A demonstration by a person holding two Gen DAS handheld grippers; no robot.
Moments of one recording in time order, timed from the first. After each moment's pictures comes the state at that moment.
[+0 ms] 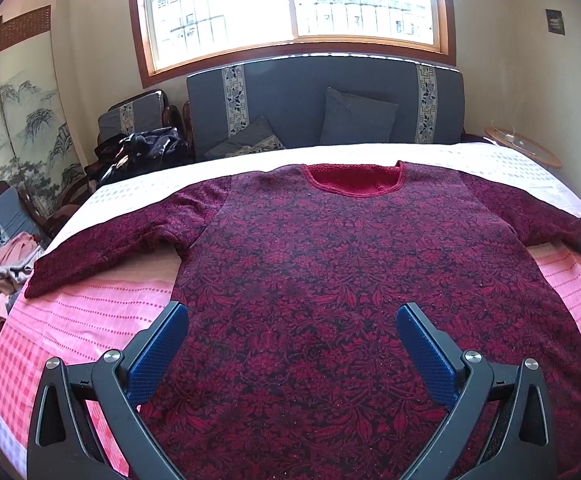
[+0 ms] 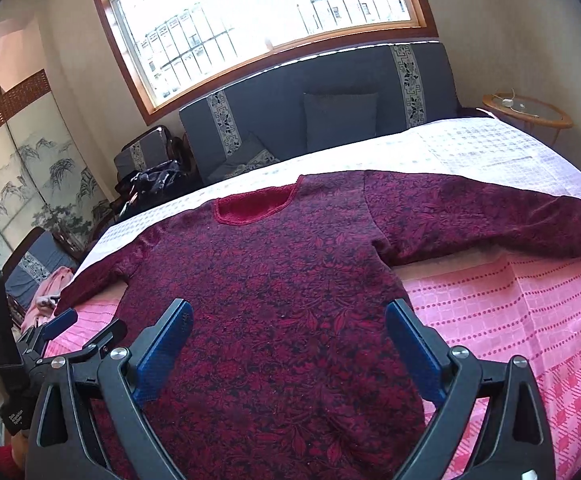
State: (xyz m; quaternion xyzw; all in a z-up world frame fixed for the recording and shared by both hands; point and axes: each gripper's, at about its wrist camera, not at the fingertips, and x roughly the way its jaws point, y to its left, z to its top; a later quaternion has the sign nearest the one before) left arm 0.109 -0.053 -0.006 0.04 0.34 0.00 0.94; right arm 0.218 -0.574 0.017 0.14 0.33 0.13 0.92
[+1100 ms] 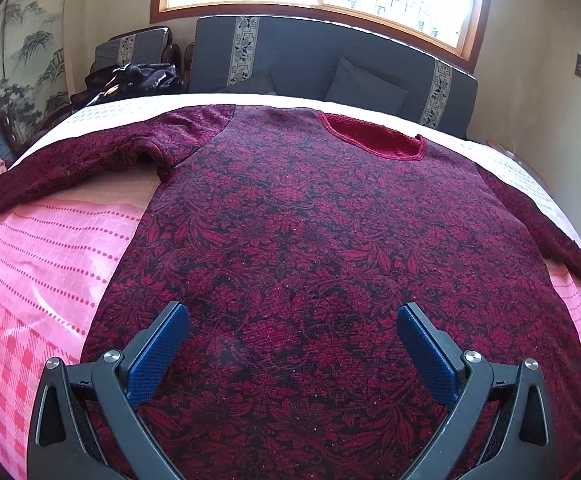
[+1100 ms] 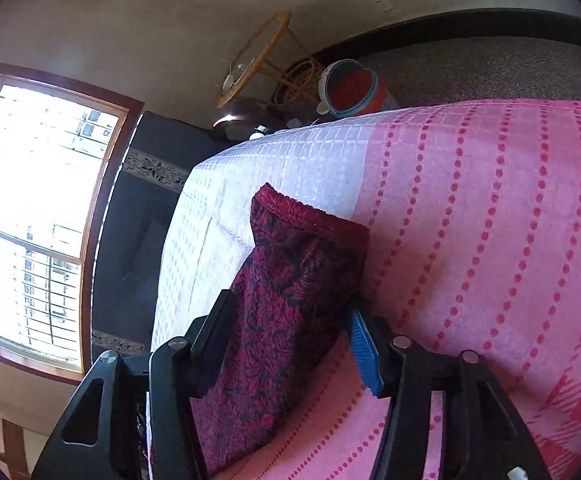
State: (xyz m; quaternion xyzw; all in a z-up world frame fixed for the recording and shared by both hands) left arm 0.132 -0.007 -0.066 -0.08 0.40 -0.02 0.91; right arm 0.299 -0.968 -0.088 0.53 0.30 -0.16 0.78
